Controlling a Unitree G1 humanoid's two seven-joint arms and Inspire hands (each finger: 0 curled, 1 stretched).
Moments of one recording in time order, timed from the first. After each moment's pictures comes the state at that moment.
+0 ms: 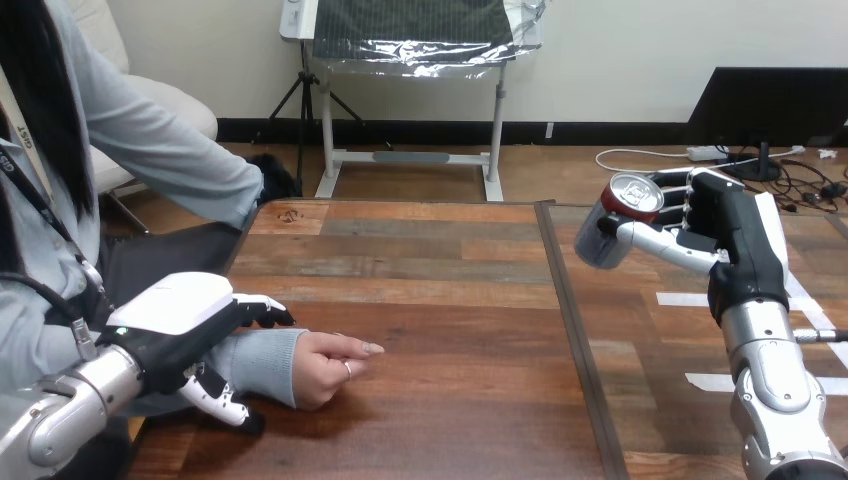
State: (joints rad) left arm -0.50 0.72 -0.35 1.02 0.79 -0.72 0.11; right arm -0.55 -0.31 -0.17 1.06 0.00 -0.57 0.00
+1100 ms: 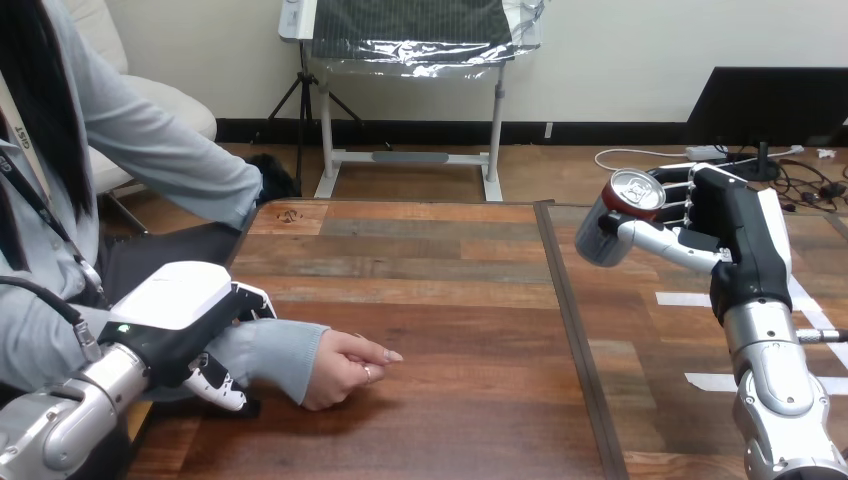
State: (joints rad) left arm -0.52 0.69 -0.41 1.07 0.79 -0.71 0.27; right arm -0.52 -0.31 -0.17 1.00 -0.01 -0.56 0.00
